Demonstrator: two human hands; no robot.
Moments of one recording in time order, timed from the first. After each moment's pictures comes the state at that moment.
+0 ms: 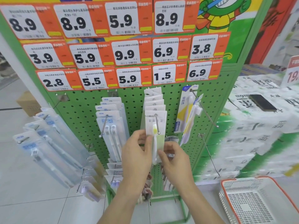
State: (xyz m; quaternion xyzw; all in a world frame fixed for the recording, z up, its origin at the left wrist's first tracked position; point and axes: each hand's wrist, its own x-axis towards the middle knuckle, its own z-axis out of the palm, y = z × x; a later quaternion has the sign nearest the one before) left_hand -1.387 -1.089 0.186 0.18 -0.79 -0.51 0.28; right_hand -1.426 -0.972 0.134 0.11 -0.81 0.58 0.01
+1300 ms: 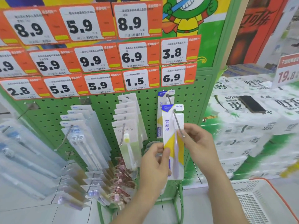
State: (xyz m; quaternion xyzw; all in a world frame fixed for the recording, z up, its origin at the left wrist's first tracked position) left_hand -1.424 -0.987 0.166 0.11 -0.74 -0.65 0.16; right_hand -1.500 -0.864 0.192 0.17 -0.68 0.71 0.03
